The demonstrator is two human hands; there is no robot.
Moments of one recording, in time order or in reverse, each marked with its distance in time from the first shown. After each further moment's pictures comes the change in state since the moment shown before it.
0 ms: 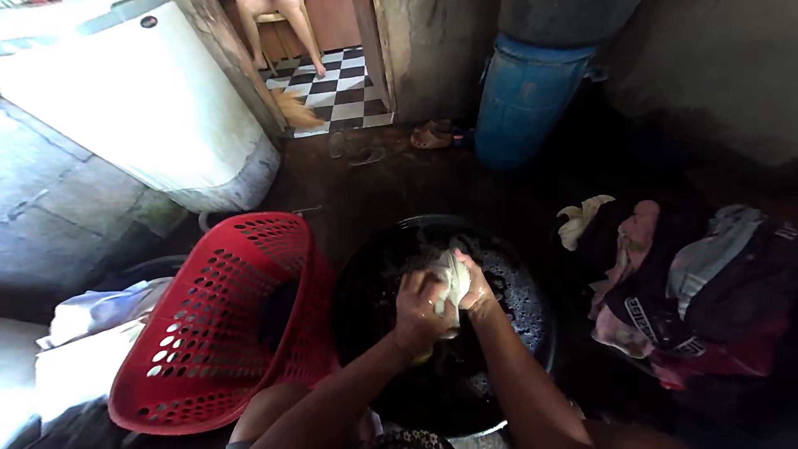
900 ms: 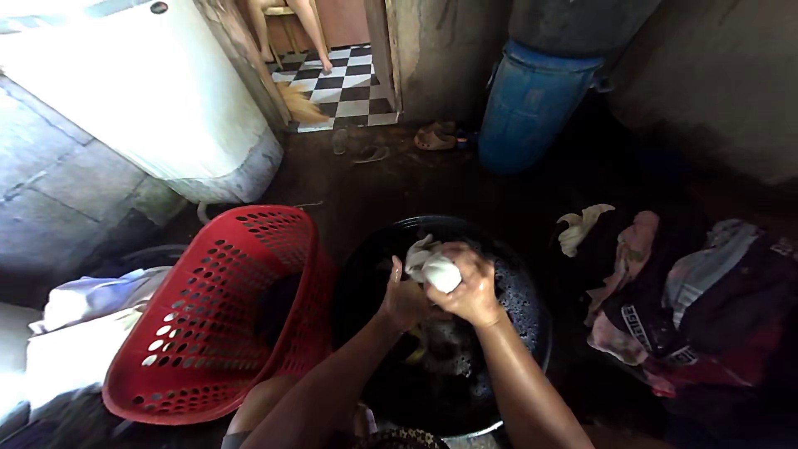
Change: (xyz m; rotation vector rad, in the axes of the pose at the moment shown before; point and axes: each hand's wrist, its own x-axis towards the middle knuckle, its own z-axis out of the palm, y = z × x) left_hand 0.012 -0.033 -0.015 -1.627 -0.289 -1.305; right_hand -0.026 0.001 0.081 -1.662 0.036 -1.387
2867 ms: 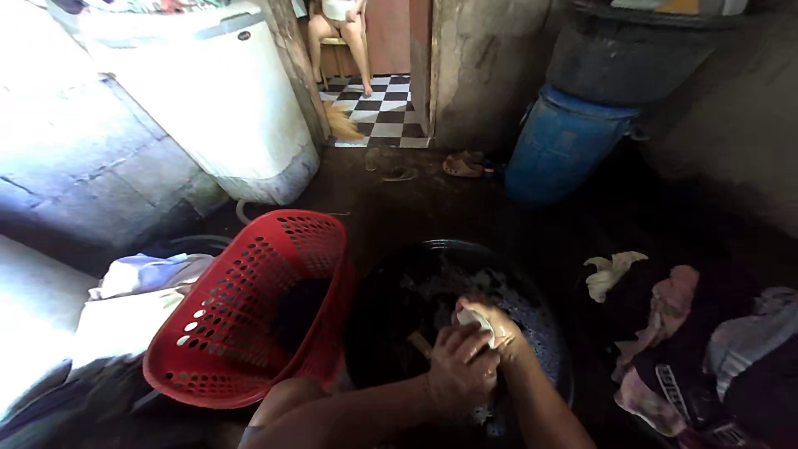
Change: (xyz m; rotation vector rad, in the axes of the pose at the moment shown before) left_hand -0.030 -0.064 0.024 1.627 0.223 1.616; right_hand -0.033 0.039 -0.001 1.127 -0.530 1.295
